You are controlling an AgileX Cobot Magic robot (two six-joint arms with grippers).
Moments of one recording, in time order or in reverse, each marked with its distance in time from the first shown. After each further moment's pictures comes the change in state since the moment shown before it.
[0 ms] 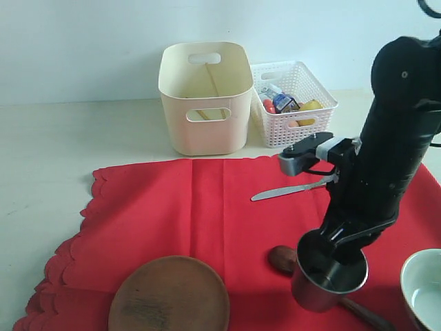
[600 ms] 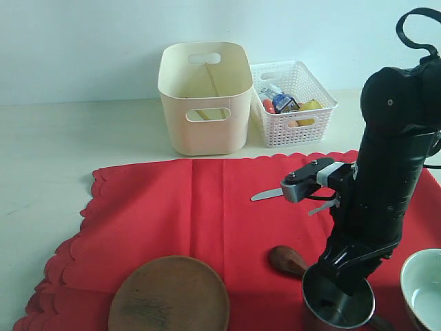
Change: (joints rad) left arm 0.000 0.000 0.000 0.000 0.000 0.000; right arm -0.002 0.075 0.044 -0.027 -0.006 0.019
